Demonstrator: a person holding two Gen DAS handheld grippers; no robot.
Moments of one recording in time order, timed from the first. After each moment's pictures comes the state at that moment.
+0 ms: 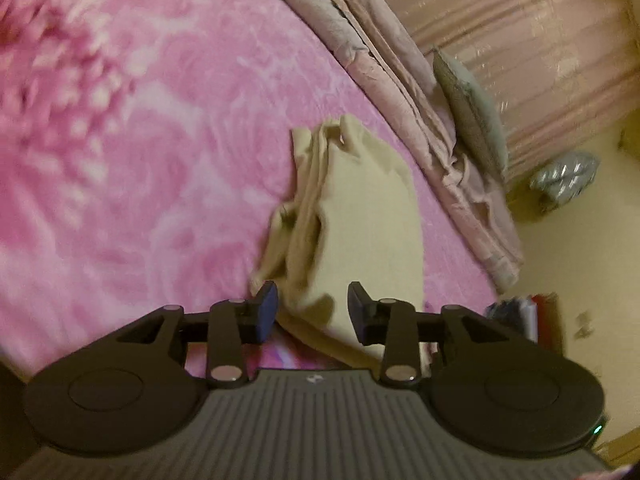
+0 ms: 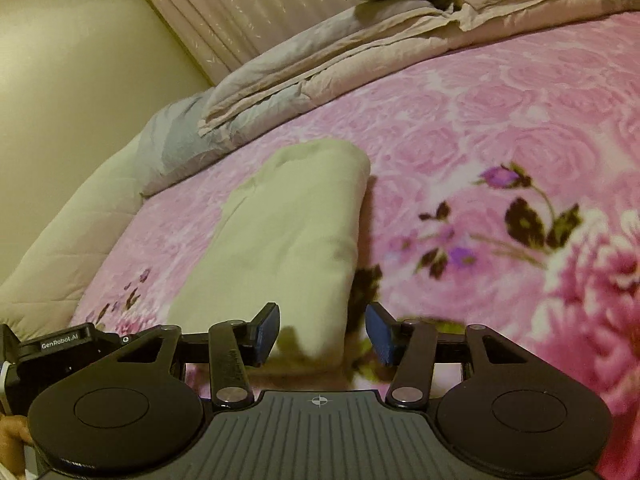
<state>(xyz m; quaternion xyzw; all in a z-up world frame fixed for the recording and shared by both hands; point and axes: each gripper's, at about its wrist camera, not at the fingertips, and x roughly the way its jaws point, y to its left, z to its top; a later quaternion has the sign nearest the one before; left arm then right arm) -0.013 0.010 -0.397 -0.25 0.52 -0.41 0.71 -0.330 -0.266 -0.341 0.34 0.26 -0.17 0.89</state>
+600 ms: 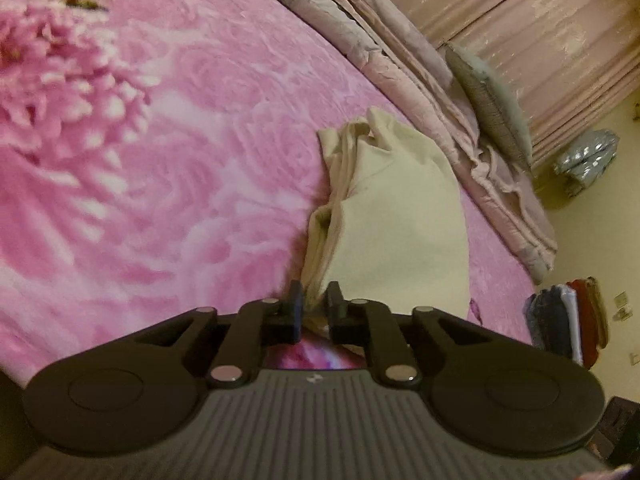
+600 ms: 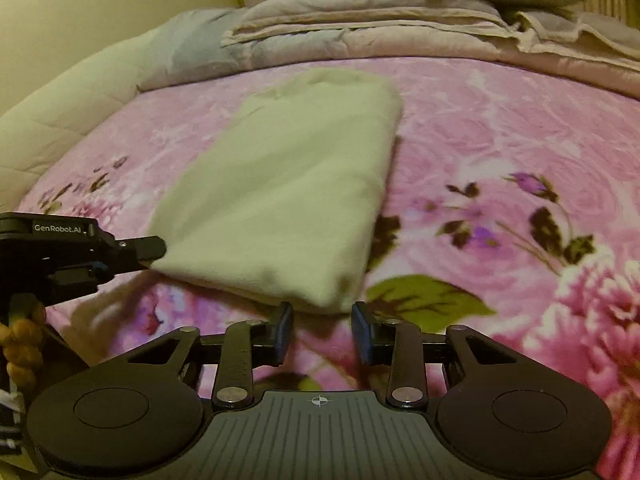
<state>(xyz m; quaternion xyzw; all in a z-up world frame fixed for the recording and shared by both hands) -0.013 0.002 -0.399 -0.16 0.49 -0.39 0.76 -0.300 -0.220 -0.350 0.18 0.36 -0.17 0.90</state>
